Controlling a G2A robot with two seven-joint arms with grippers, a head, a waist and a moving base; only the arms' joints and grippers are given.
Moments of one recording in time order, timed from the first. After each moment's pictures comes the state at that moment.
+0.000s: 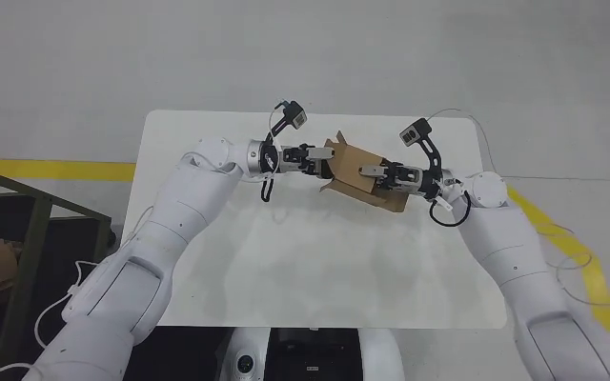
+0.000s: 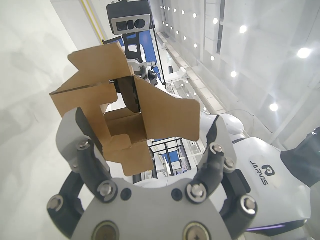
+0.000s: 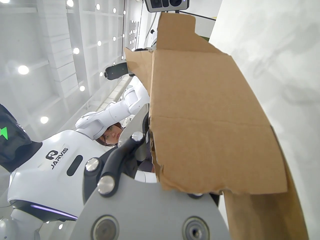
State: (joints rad) left arm 0.63 -1.27 -0.85 -0.88 -0.68 -0.52 -1.30; right arm -0.80 -1.16 1.01 -0.97 0.72 -0.50 1.32
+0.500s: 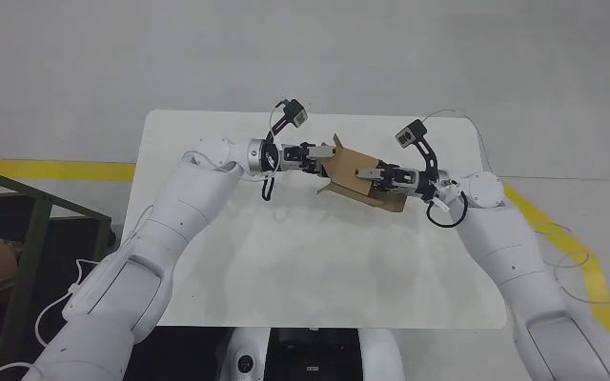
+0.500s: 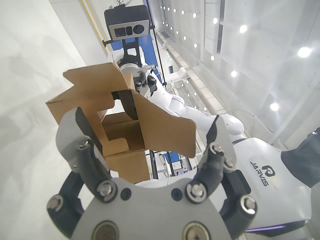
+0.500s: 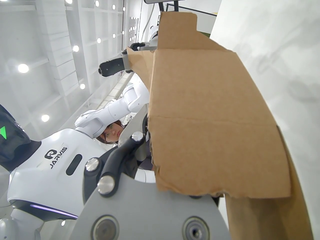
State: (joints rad) left arm 0.62 -1.28 -0.85 -0.87 -0.68 -0.53 -1.29; right arm -0.80 -1.17 0.98 -0.98 0.73 -0.50 1.32
